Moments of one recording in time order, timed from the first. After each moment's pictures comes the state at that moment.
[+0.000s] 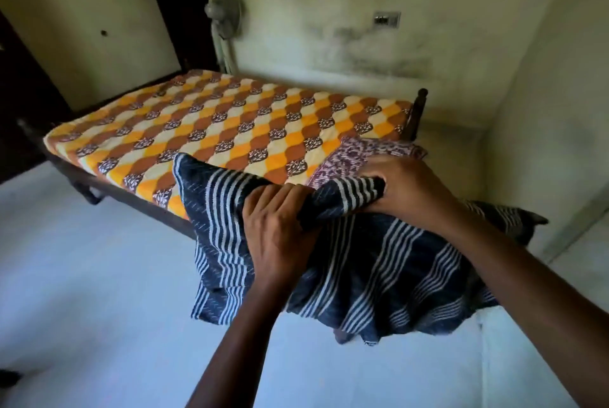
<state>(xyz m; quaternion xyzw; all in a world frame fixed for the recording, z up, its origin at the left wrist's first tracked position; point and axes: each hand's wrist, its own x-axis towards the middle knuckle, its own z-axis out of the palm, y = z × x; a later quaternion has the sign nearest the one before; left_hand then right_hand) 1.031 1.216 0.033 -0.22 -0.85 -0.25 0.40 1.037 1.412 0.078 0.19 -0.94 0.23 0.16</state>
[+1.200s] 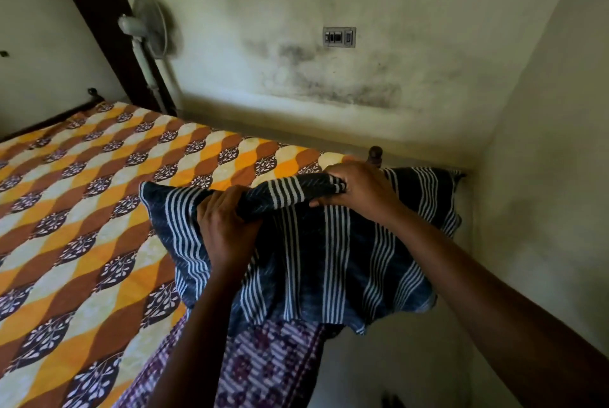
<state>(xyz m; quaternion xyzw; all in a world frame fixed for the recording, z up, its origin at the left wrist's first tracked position) 0.507 1.652 0.004 -0.12 -0.88 -0.31 0.34 0.505 1.876 0.025 0.20 -0.92 0.24 0.23</state>
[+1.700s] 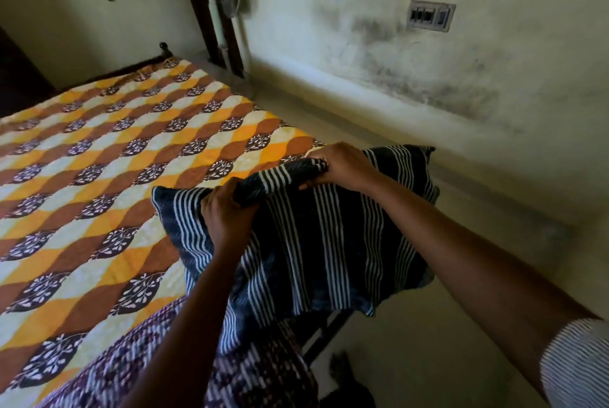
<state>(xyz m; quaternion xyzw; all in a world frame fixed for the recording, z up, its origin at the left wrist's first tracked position) 0.330 1.758 -0.039 0.12 -0.89 -0.35 0.27 0.235 1.960 0.001 0.34 -0.90 0.26 0.05</state>
